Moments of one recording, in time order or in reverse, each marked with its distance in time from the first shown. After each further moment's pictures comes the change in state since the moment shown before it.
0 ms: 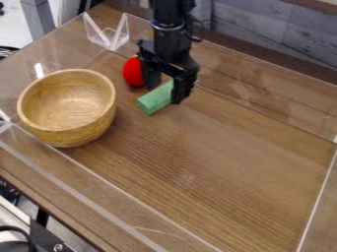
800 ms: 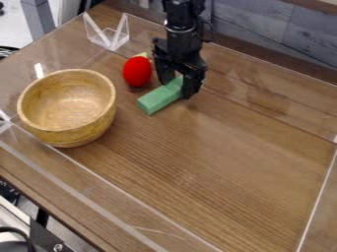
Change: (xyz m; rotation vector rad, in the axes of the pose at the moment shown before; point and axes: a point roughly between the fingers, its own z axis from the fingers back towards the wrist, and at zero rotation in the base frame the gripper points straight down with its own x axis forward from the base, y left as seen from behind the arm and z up) arm 0.032 0.004 -0.019 -0.008 -0.033 -0.125
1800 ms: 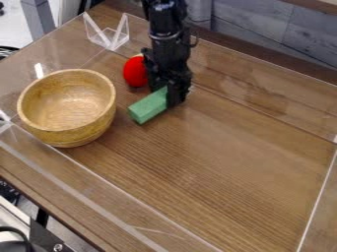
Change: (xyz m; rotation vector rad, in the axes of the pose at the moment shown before) arm -0.022 0.001 0.011 -0.067 -0.008 -0.033
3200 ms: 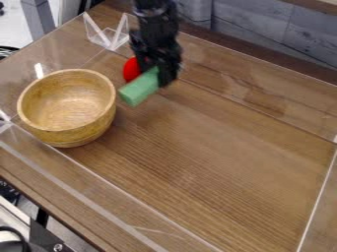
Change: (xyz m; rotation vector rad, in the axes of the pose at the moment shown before) arm -0.007 0.031 0.029 -0.019 -0.052 0.075
